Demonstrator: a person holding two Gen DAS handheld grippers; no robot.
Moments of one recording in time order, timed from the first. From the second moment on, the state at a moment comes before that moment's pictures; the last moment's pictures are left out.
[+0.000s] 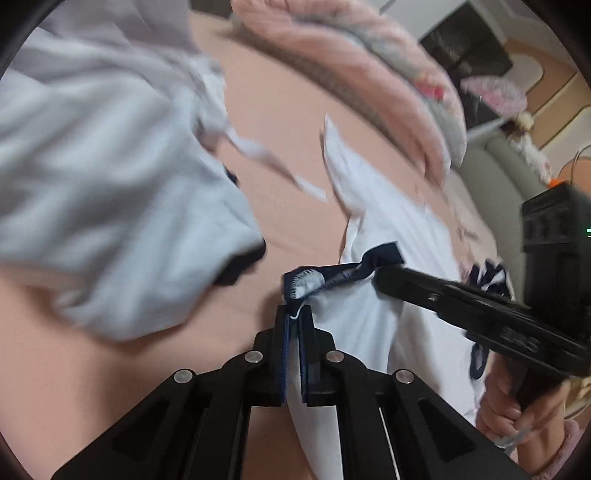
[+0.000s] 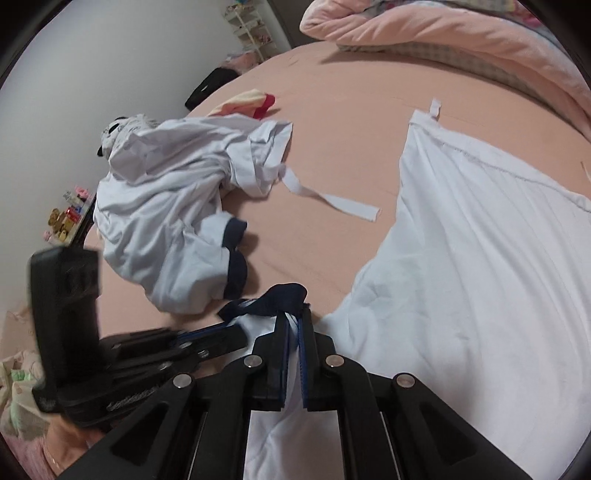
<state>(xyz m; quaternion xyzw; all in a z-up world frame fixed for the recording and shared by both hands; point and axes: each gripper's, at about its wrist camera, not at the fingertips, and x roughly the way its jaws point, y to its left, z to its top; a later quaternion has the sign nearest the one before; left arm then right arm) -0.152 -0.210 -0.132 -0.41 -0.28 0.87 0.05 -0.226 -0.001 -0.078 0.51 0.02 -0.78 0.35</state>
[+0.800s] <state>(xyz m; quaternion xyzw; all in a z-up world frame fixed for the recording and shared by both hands) -0.101 -0.254 -0.136 -0.46 -0.33 0.83 -0.03 -0.200 -0.058 -0.095 0.49 0.13 -0.77 0.38</state>
